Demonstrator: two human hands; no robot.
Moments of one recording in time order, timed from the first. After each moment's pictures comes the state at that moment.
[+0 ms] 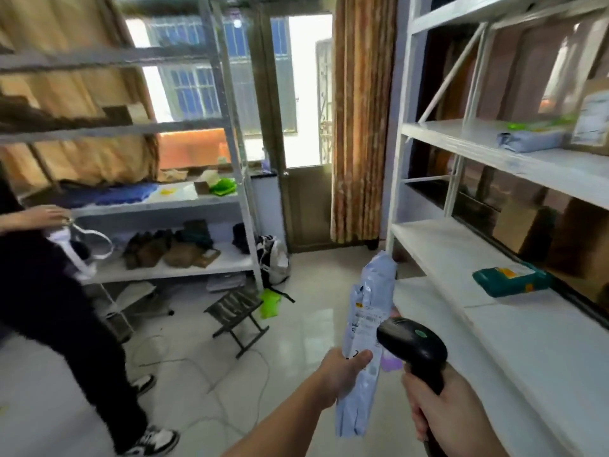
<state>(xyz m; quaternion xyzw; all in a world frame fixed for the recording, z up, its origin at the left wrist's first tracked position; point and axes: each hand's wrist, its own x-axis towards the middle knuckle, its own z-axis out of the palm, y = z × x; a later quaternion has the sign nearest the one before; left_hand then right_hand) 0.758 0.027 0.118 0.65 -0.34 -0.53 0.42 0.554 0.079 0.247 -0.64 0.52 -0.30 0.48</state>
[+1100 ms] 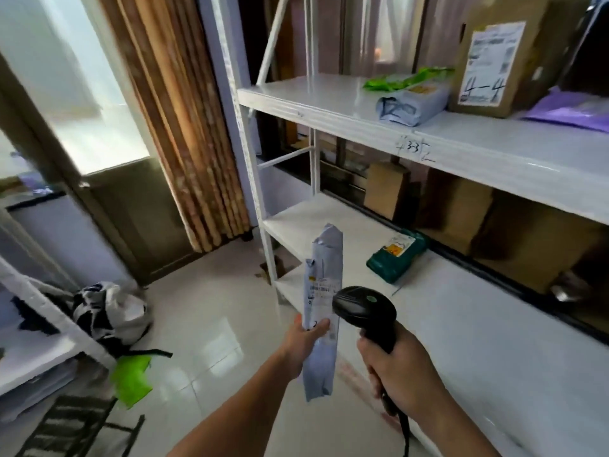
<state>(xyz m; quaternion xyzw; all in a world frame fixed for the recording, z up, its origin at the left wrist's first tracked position) 0.751 -0.413 0.066 0.57 -0.41 -0.62 0.33 0.587 -0.281 0.224 -0.50 0.65 -0.37 0.44</state>
